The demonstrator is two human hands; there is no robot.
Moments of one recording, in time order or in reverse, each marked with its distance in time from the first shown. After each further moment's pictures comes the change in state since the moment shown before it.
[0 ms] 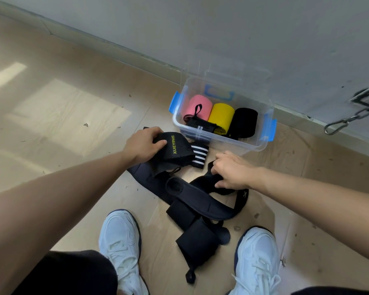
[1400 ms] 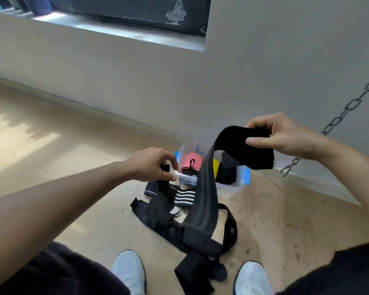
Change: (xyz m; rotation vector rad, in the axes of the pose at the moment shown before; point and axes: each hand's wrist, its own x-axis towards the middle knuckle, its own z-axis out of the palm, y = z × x) left_hand -0.094 0.108 -0.166 0.264 -0.106 0.374; right_hand -0.203 -0.006 -0.237 0.784 0.598 0.005
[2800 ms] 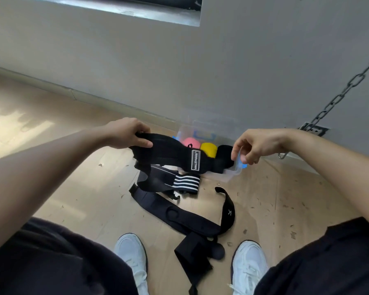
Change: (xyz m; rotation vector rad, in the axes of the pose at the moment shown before) left_hand 0.007 -0.048 -0.036 0.079 -0.029 -0.067; right_hand 0.029 0.068 0.035 -0.182 -0.497 0.391
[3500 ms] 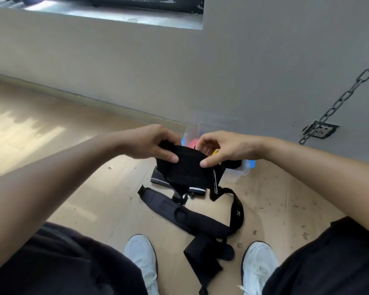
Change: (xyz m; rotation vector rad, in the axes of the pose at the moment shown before) left_hand -0.025 0.057 -0.013 -0.285 -0.165 0.323; right_hand 0.015 -0.077 0.045 0.220 0.056 -0.362
